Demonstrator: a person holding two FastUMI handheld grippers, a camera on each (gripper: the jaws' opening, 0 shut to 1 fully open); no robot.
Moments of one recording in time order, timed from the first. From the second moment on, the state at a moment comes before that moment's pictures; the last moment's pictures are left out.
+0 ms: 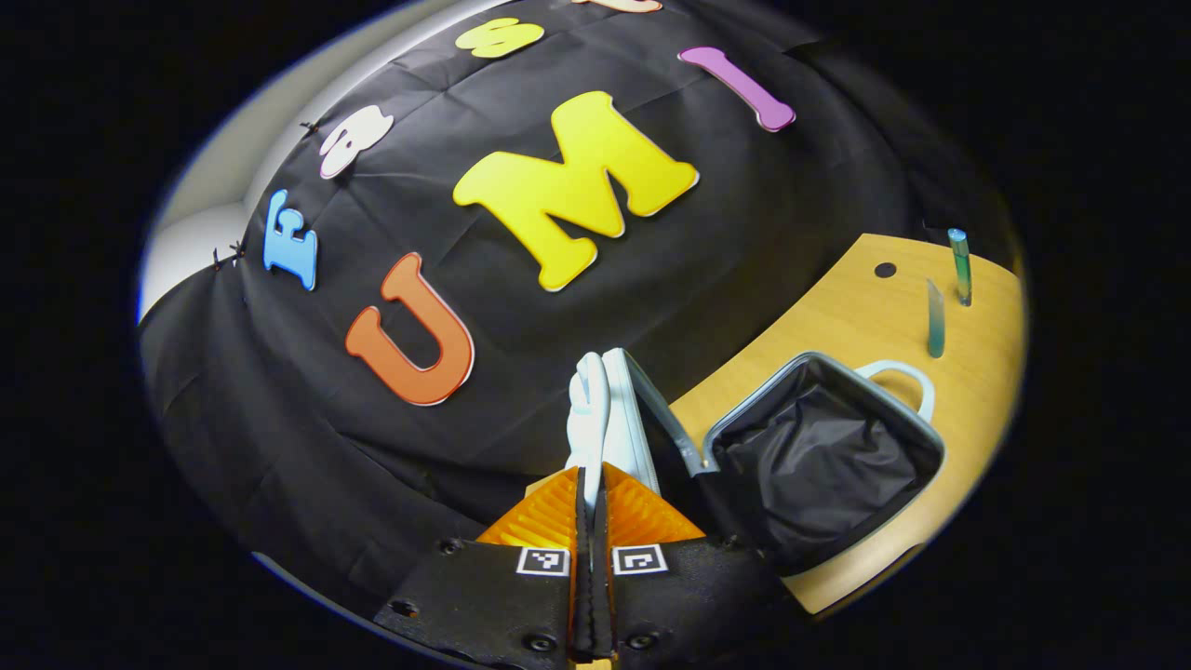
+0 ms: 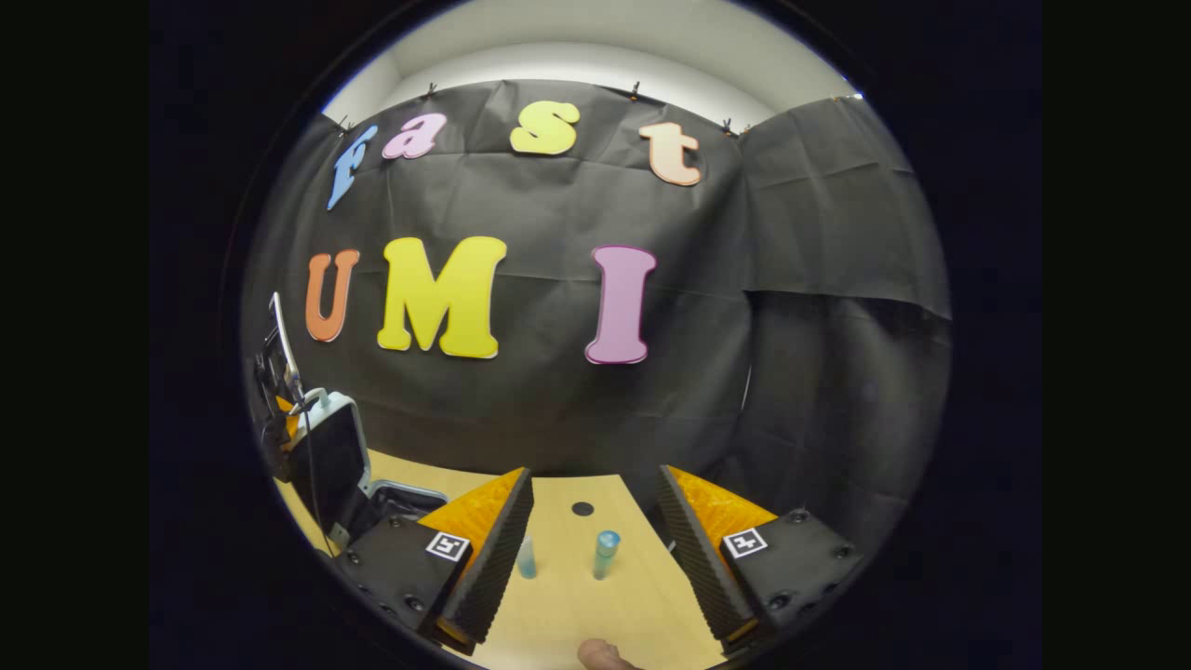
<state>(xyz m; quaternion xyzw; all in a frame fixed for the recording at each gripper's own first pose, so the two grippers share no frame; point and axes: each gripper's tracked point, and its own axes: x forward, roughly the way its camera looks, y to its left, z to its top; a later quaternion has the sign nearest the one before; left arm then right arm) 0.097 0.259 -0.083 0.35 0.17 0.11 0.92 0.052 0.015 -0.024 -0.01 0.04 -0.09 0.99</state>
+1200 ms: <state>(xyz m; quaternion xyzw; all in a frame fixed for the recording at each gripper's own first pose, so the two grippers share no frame) 0.099 0.459 -0.305 0.11 0.31 0.05 0.94 0.021 0.122 -0.025 -0.05 0.07 -0.10 0.99</state>
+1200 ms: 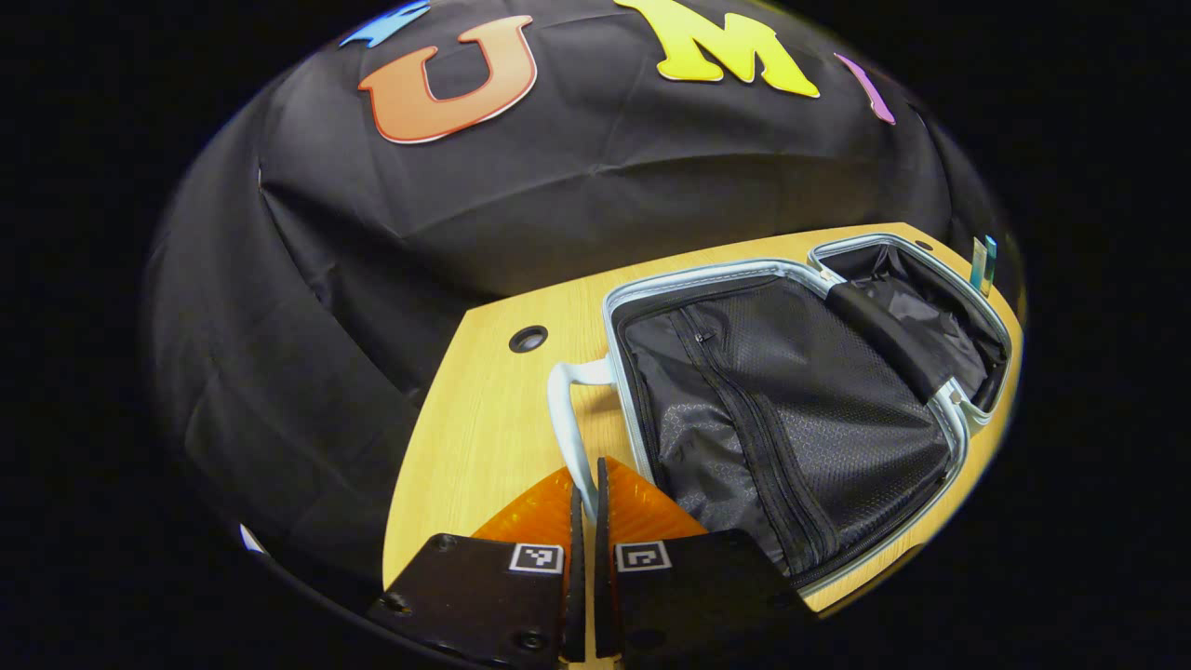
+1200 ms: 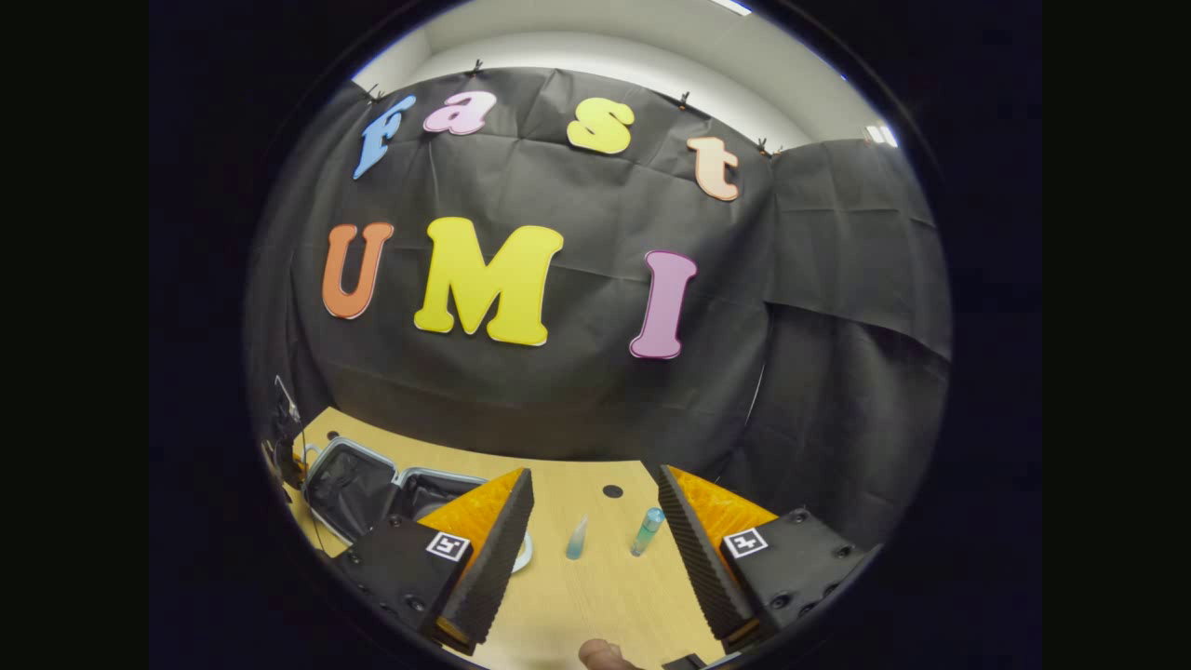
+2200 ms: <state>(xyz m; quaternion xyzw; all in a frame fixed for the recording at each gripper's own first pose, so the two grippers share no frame) 0.068 0.332 -0.235 0.10 0.27 0.10 0.95 0.052 0.072 -0.085 -0.05 0.10 -0.03 0.99</state>
